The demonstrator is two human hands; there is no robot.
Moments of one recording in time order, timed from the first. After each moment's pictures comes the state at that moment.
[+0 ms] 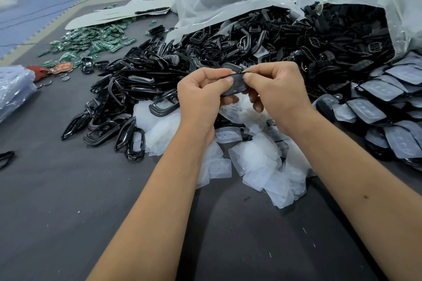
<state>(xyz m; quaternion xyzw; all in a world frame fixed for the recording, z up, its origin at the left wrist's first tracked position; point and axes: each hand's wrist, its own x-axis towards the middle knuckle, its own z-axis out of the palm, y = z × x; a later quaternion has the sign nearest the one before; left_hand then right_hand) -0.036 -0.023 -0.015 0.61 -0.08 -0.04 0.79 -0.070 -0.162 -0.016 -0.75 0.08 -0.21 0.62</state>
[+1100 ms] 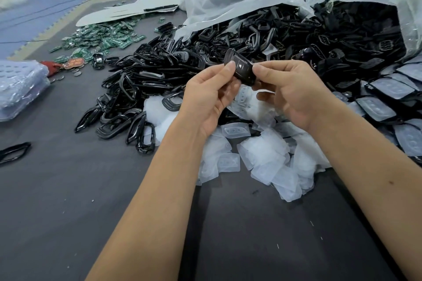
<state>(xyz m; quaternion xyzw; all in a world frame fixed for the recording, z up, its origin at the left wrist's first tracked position) -0.030 -0.008 -0.004 0.51 -0.03 -0.19 0.84 -0.078 -0.171 -0.004 -0.64 0.08 -0.07 0.76</state>
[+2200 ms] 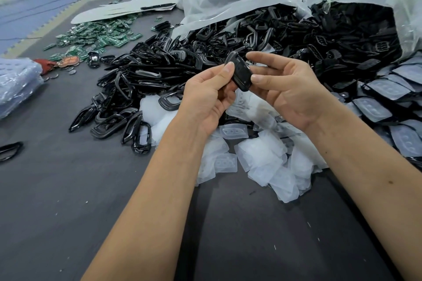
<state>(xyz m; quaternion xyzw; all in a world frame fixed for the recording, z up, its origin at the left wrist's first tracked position) -0.028 -0.013 -0.008 0.52 -0.02 -0.20 0.83 -0.078 -0.175 -0.009 -0.54 0.00 -0.07 0.84</state>
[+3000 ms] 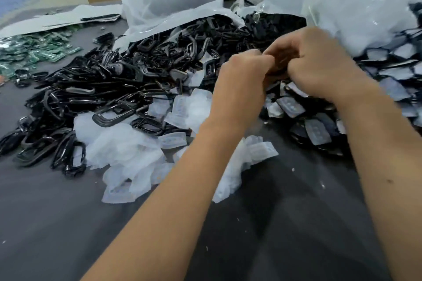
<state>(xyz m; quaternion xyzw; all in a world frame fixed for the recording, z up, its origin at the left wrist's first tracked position) -0.082 -0.143 0.014 0.79 -0.44 0.19 0.38 -0.144 -0.281 0.057 -0.92 0.10 -0.18 0.33</state>
